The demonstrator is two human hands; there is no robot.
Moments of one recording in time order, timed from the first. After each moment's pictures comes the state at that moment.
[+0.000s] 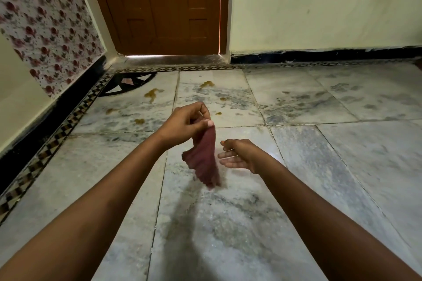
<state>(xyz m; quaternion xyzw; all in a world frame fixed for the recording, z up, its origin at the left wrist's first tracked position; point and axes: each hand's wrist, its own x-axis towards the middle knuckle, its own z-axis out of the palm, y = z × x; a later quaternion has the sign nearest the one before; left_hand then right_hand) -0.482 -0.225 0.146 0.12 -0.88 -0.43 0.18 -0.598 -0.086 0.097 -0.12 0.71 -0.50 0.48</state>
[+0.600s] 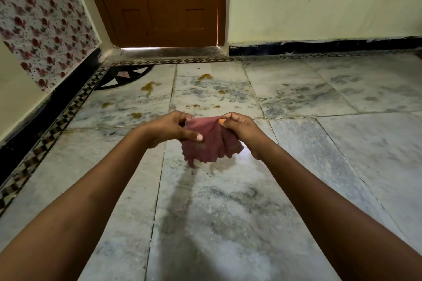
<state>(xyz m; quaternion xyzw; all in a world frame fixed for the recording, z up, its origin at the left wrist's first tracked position) -0.472 -0.236 0.148 0.21 -0.80 -0.56 -0.04 -0.613 -0.087 0.104 -0.32 0.63 -0.61 0.36</state>
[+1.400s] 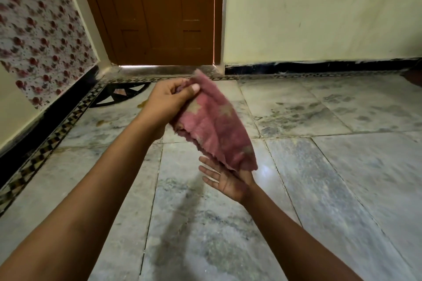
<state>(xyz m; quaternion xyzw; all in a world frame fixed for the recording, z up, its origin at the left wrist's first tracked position) -0.497 -0.213 0.228 0.23 -0.74 -0.57 0.27 -0.609 -0.093 0.035 -0.02 0.44 -0.71 0.55</state>
